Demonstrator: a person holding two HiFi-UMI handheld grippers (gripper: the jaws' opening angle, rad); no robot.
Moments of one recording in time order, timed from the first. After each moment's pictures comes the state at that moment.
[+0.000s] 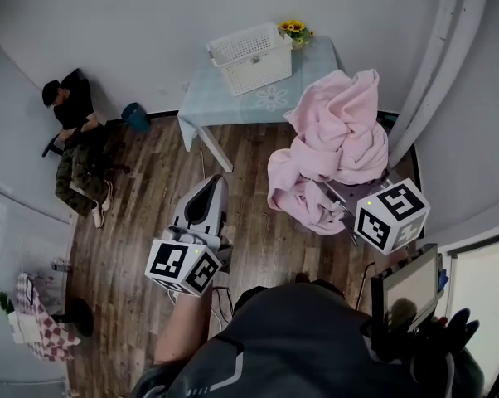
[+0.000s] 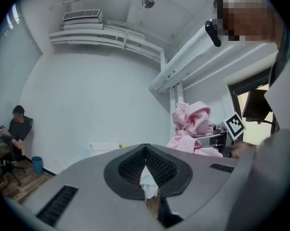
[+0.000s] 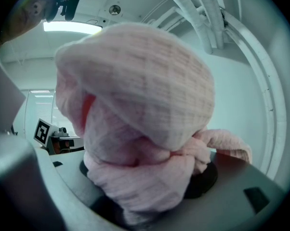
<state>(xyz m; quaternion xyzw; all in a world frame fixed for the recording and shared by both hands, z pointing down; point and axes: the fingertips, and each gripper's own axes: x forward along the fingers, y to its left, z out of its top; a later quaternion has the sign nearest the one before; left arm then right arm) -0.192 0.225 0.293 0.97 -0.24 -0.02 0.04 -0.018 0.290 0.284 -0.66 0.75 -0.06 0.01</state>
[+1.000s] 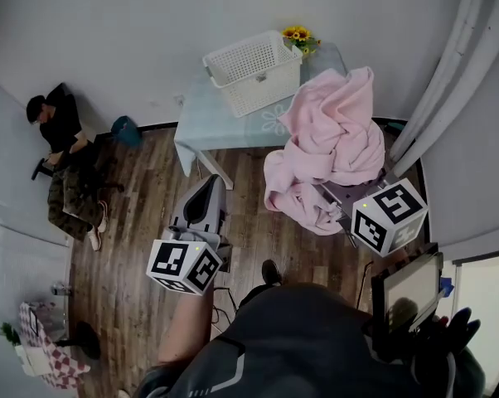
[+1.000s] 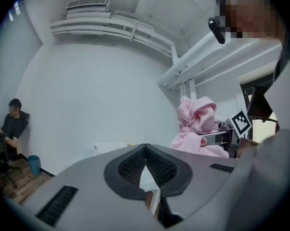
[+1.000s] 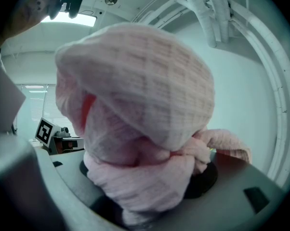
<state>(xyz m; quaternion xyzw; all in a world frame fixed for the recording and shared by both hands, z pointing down) -0.063 0.002 0.329 0.96 -0.26 0.01 0.06 0.105 0.074 0.313 -0.65 0.75 -0.07 0.00</state>
